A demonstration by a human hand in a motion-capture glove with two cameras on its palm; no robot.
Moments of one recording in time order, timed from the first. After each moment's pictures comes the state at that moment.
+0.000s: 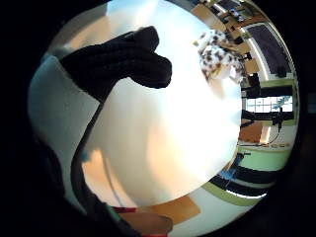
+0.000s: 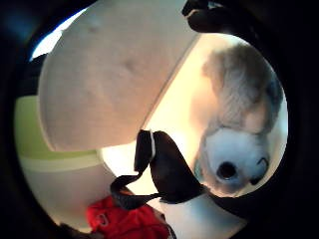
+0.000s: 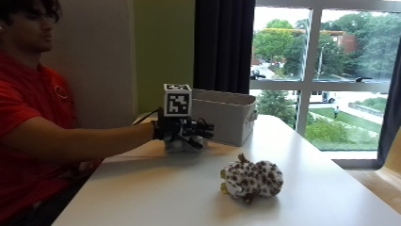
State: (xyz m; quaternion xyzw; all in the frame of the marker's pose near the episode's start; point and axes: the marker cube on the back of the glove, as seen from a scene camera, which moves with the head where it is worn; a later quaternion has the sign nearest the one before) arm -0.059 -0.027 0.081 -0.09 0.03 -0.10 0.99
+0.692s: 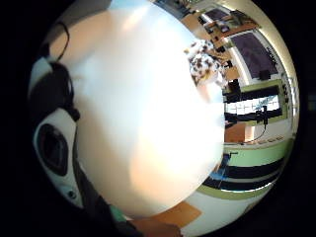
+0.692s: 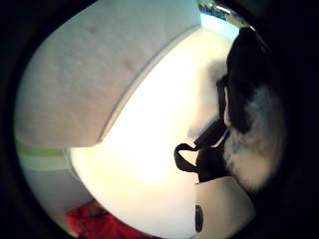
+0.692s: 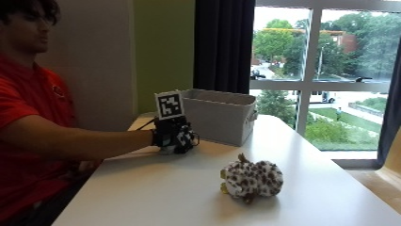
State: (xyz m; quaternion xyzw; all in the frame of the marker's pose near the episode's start) arm -0.056 -0.017 0.109 -0.01 0.18 -0.10 0.98
